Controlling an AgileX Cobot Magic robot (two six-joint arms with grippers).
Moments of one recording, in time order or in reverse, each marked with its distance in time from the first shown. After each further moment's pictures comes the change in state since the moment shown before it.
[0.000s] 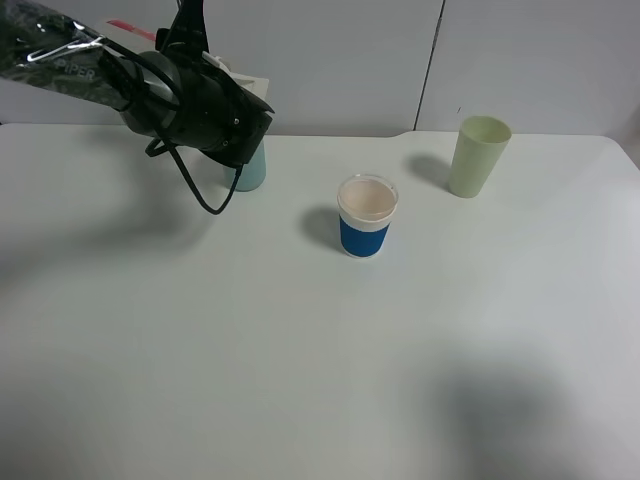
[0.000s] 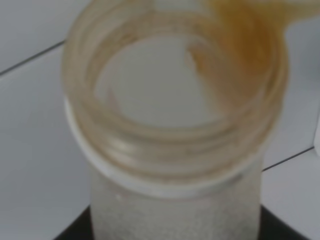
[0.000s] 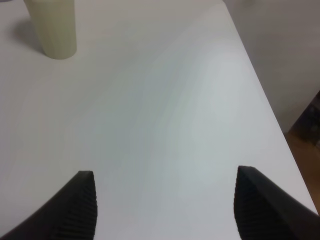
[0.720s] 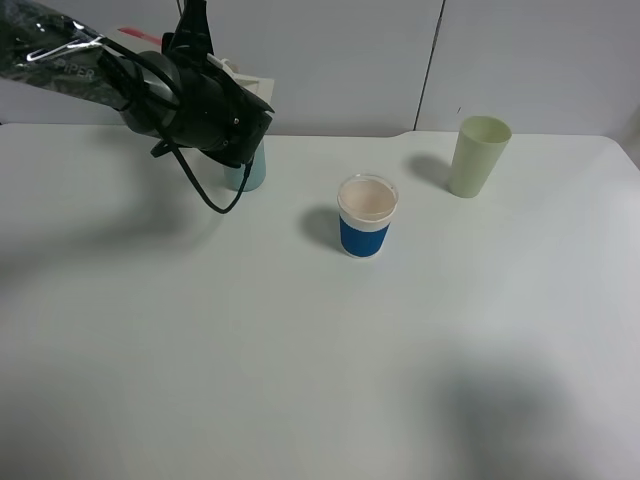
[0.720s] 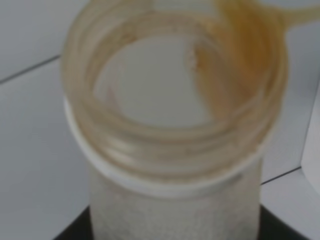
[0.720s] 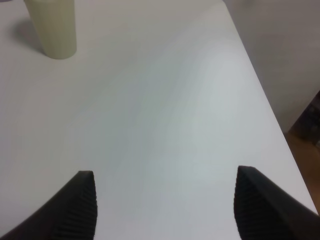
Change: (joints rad) left arm 0.000 0.000 0.000 -0.001 -0.054 -0.029; right arm 0.000 0.000 0.000 0.000 0.000 0.000
